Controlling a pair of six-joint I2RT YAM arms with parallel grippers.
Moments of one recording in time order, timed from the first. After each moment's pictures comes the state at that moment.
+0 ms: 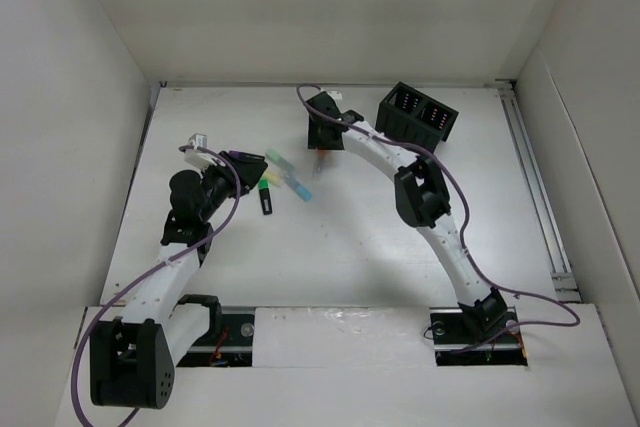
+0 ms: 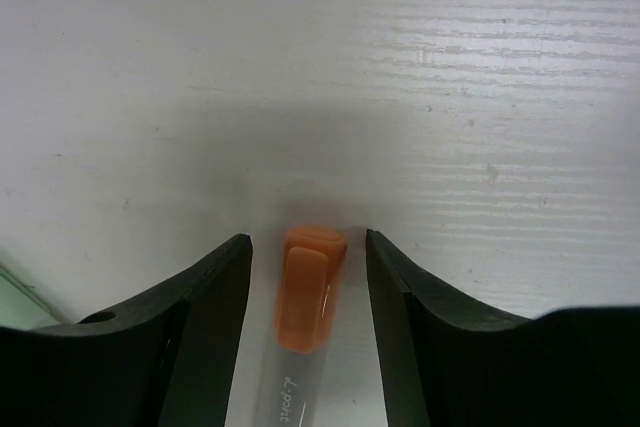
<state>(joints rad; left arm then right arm) -0.07 0.94 0.44 0.37 0.40 -0.80 0.64 2.58 2.34 -0.65 0.31 0.54</state>
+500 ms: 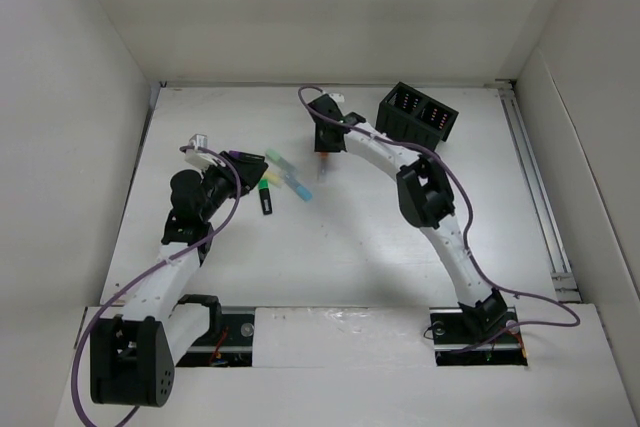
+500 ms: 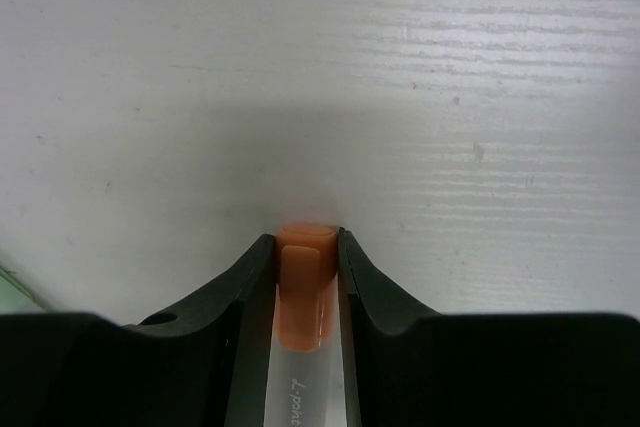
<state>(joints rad) -0.07 0.95 0.43 0.37 0.40 -0.81 0.64 2.54 2.26 -0.62 0.31 0.54</state>
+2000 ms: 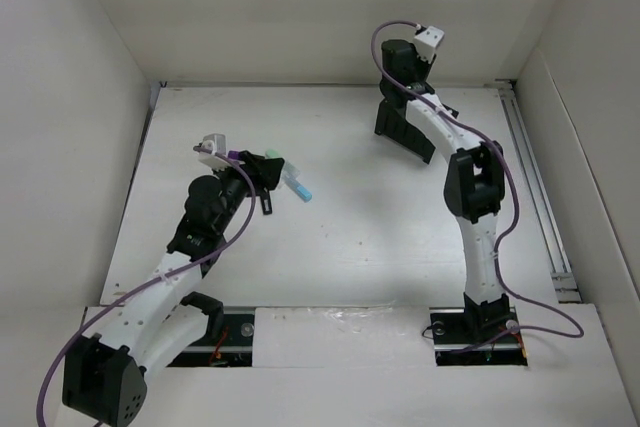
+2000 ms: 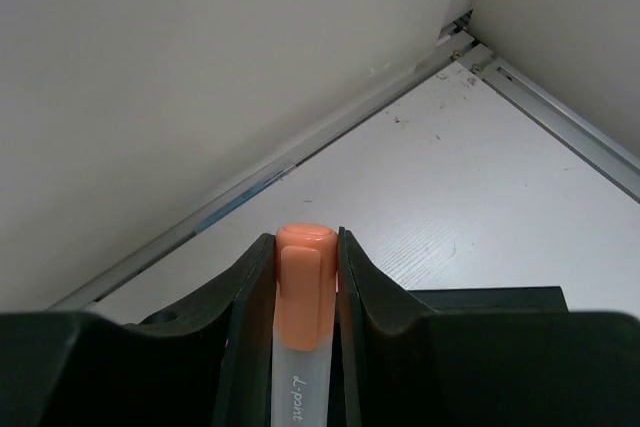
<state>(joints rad) -0.37 0.82 0.49 0.29 0.02 -0.65 0.34 2.27 2.09 -0.16 0.99 0.33</state>
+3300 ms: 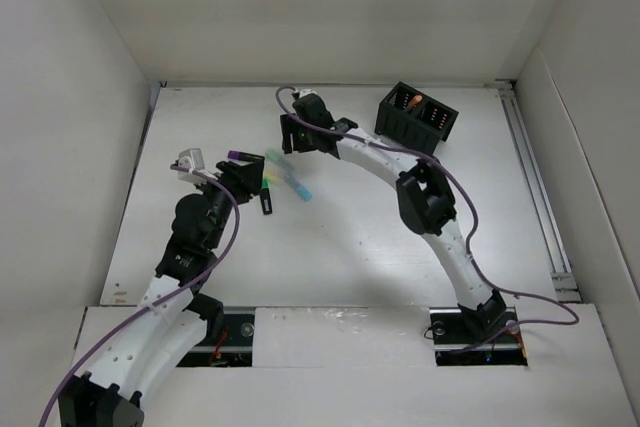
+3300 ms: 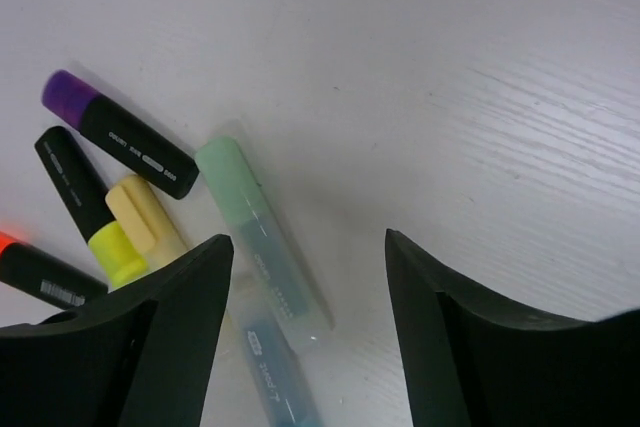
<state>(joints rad) -0.37 0.62 0.44 0.19 -0.14 -0.69 0.71 2.40 2.10 -0.35 0.09 0.41</state>
